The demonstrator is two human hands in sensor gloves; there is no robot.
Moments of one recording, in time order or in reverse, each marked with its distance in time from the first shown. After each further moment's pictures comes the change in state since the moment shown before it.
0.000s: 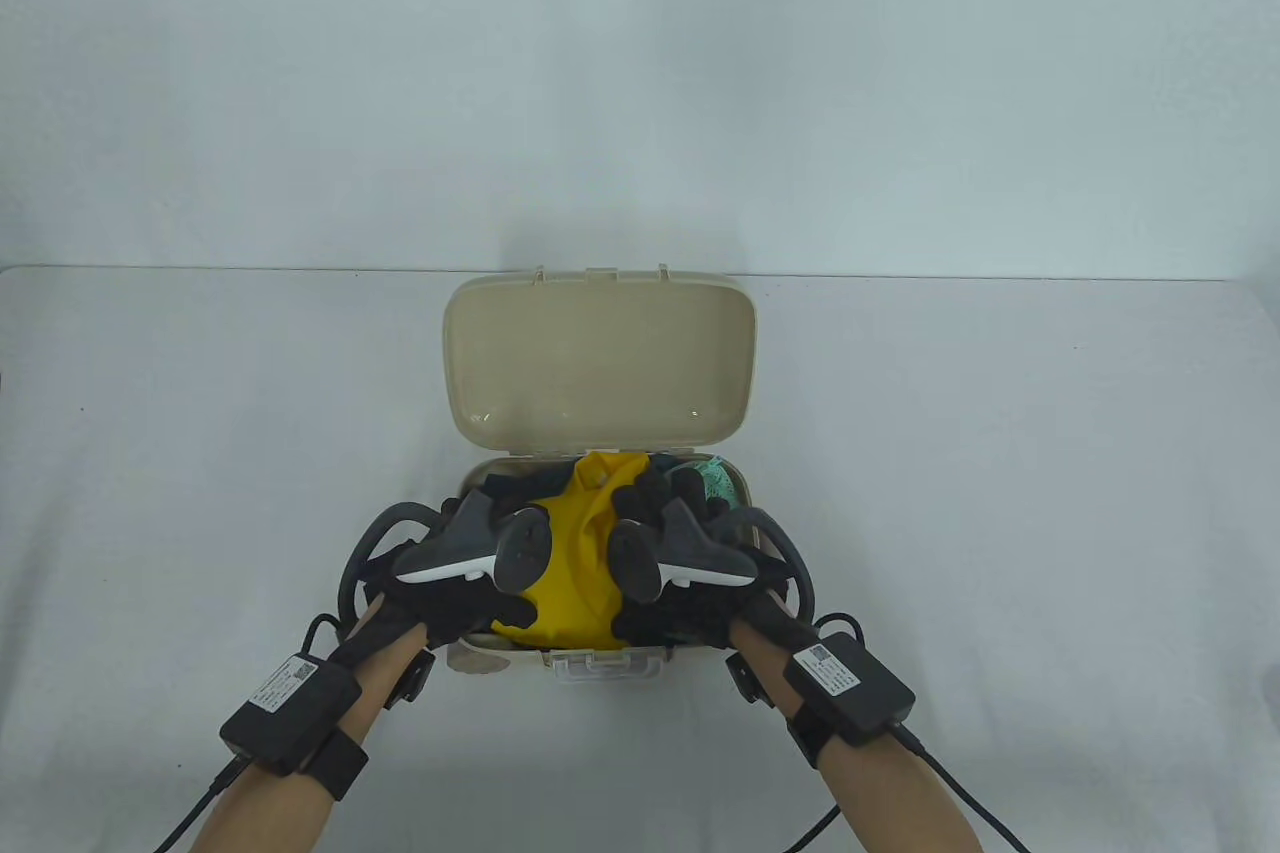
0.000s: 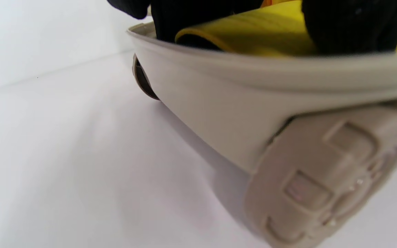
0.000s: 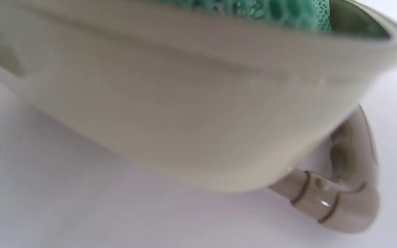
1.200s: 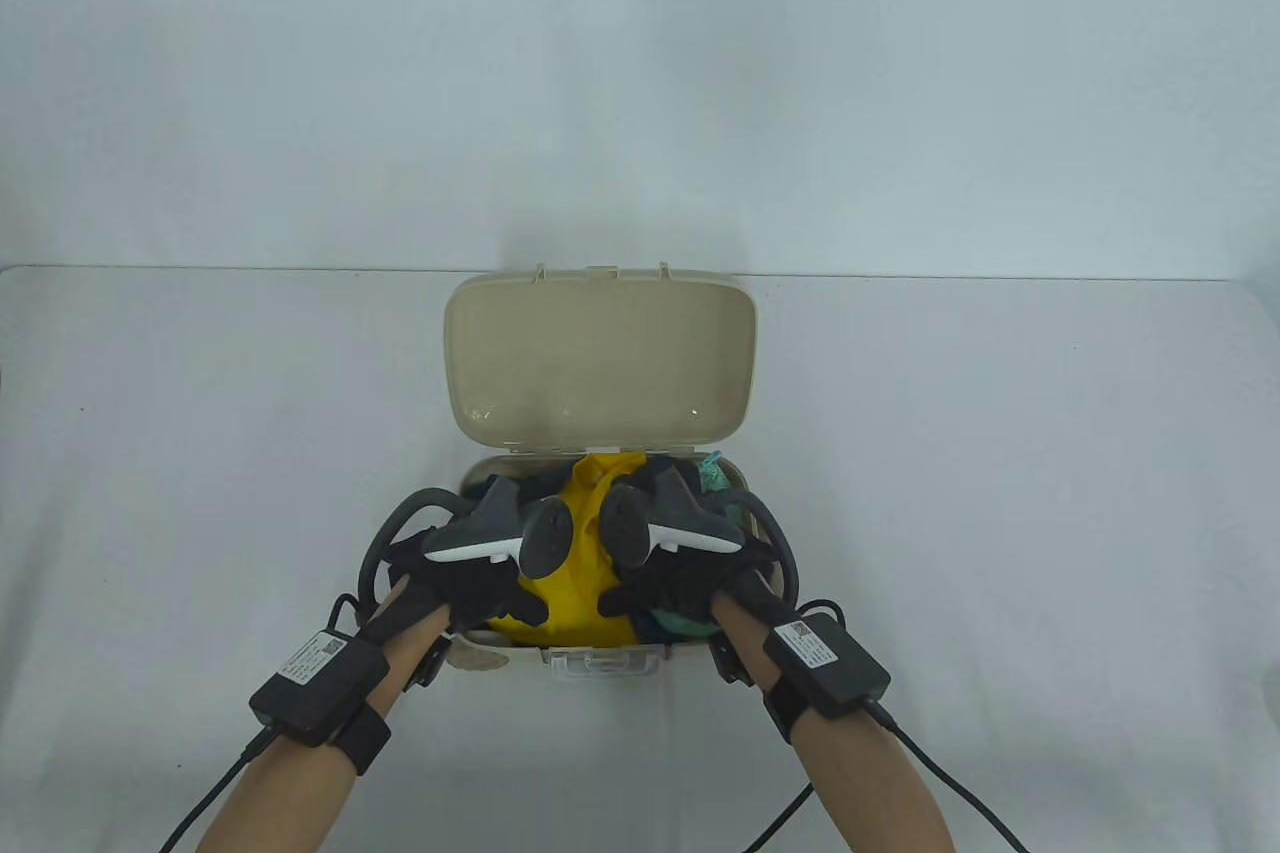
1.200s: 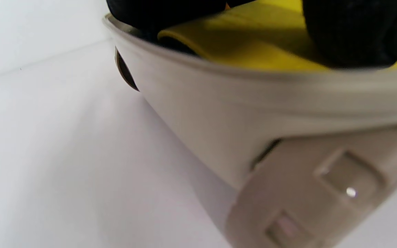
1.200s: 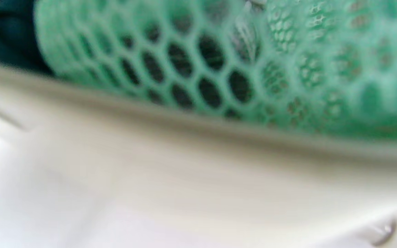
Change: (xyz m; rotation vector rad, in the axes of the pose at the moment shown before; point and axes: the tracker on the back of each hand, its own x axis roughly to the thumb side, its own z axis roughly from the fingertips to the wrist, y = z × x) left_hand 0.002 0.006 -0.019 -0.070 -0.020 0.017; right_hand -0.009 -0.010 -0.021 0.087 0.004 -0.174
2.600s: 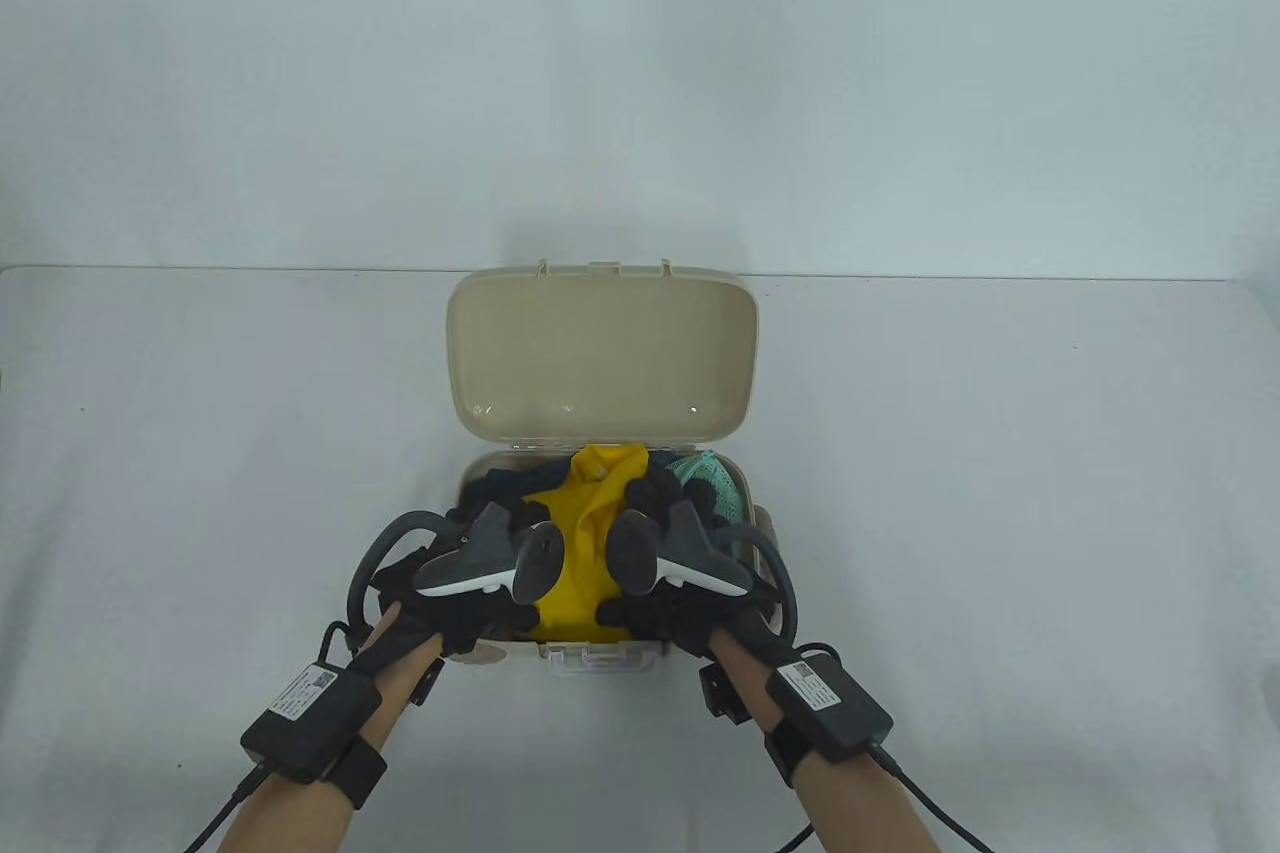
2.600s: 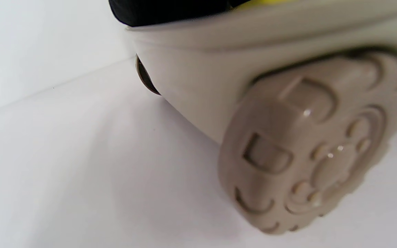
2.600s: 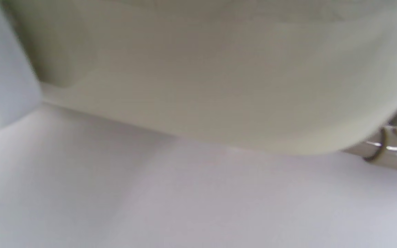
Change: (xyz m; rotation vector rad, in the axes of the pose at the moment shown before) left_hand 0.007 -0.010 0.016 0.087 0.090 -0.082; right_hand 0.009 0.016 0.014 -0.080 0.082 -0.056
